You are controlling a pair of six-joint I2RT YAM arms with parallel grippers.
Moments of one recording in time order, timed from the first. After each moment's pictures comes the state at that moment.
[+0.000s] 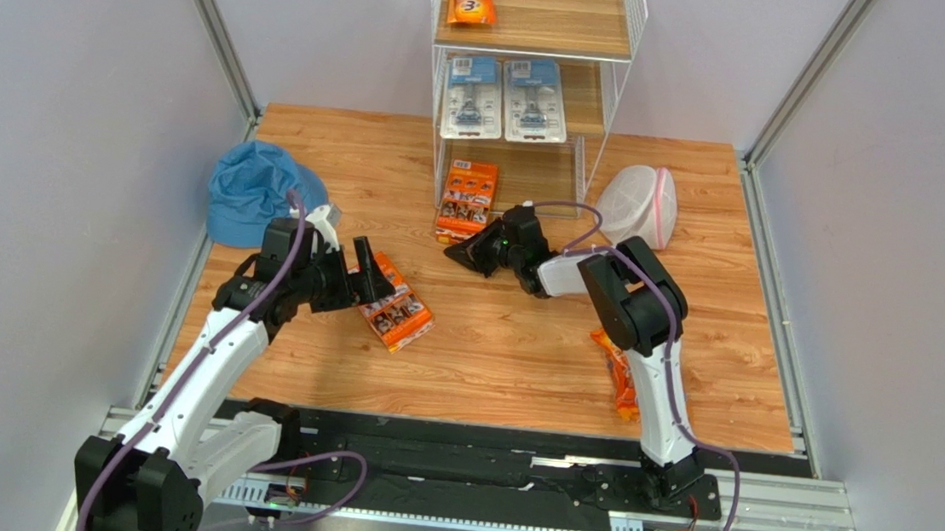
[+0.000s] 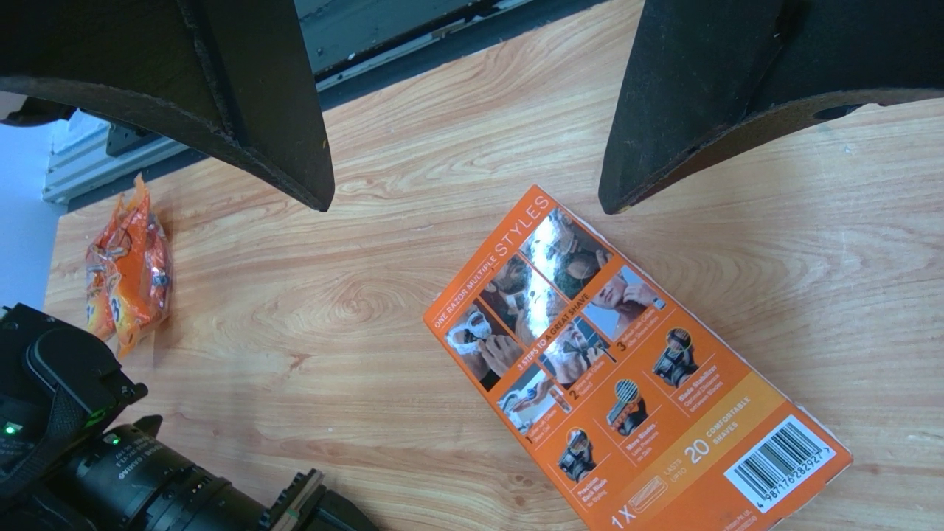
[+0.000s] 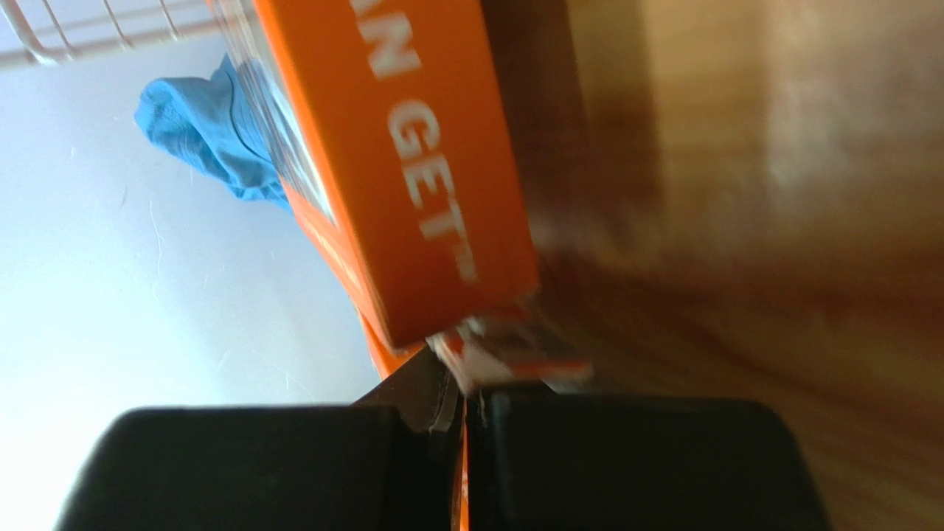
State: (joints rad) left arm -0.19 0.93 0.71 -0.54 0.31 -0.49; right arm 0.57 2.24 1.23 0.50 -0.32 1.39
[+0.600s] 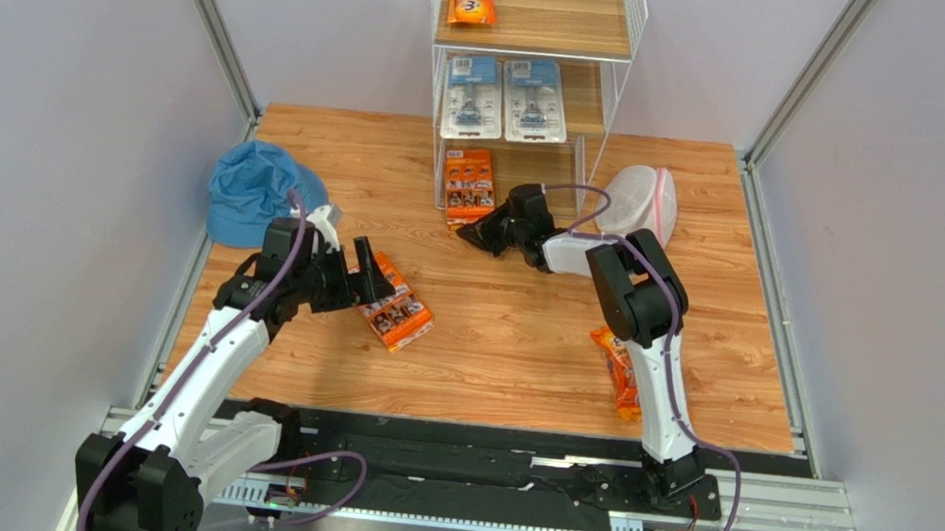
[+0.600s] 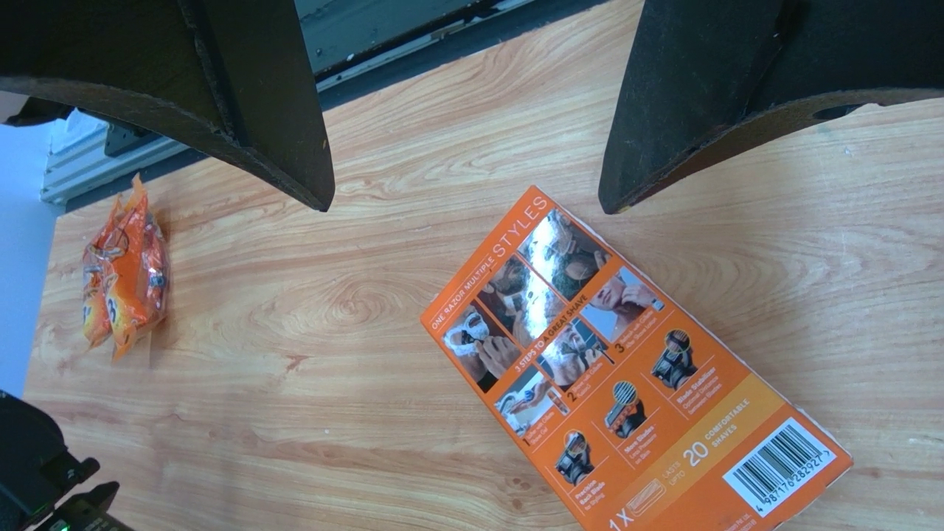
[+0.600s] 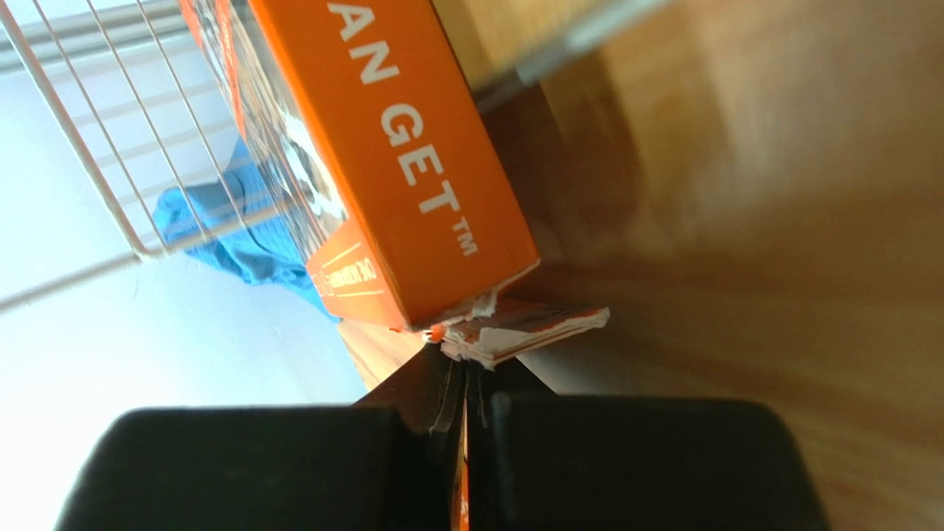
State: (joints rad) left arm -0.19 0.94 0.71 -0.54 0.31 -0.49; right arm 0.51 2.30 1.43 0.30 -0.27 1.37
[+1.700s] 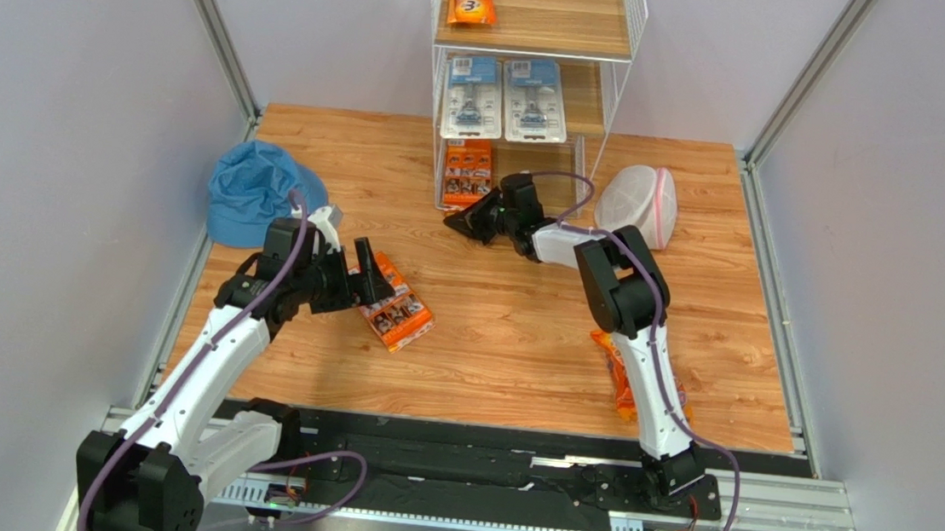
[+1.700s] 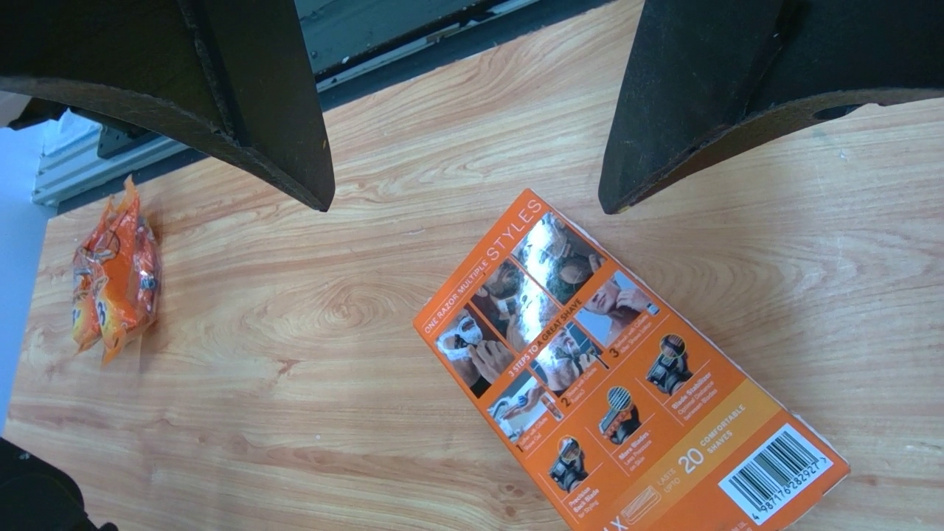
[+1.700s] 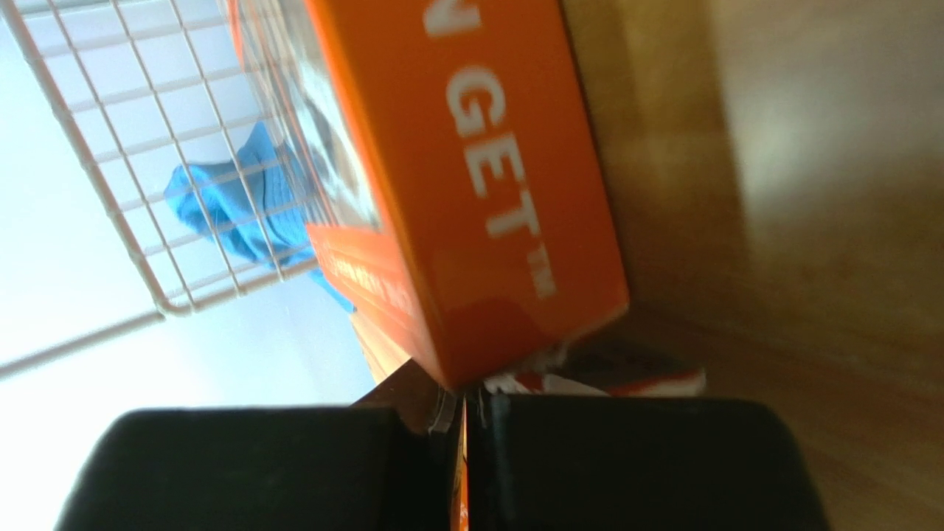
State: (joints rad) left arm -0.19 0.94 0.71 -0.54 0.31 -0.48; right arm 0.51 2.44 1.65 0.28 -0.35 1.33
